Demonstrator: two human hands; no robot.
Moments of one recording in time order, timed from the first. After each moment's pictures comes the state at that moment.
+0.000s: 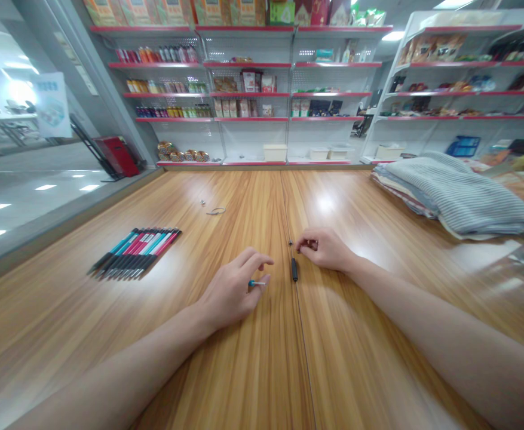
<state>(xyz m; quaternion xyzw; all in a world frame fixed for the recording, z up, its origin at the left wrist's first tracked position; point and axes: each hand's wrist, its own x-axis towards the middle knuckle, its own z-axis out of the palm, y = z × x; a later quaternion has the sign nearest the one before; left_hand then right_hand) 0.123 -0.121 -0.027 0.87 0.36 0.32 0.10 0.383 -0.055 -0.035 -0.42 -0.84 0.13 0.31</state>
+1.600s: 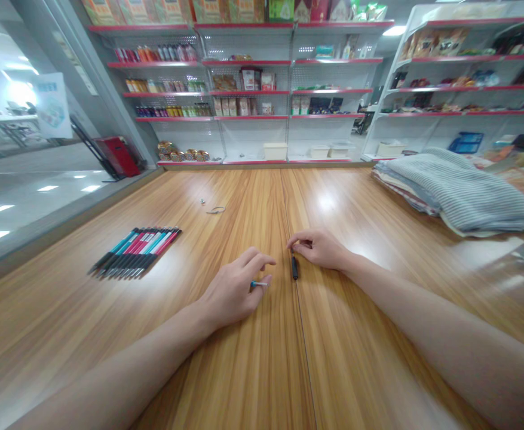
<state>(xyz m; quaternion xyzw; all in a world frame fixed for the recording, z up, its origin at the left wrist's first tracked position) 0.125 -0.122 -0.027 0.88 0.36 0.29 0.11 0.375 -0.051 -0.039 -0.42 -0.84 0.17 0.29</state>
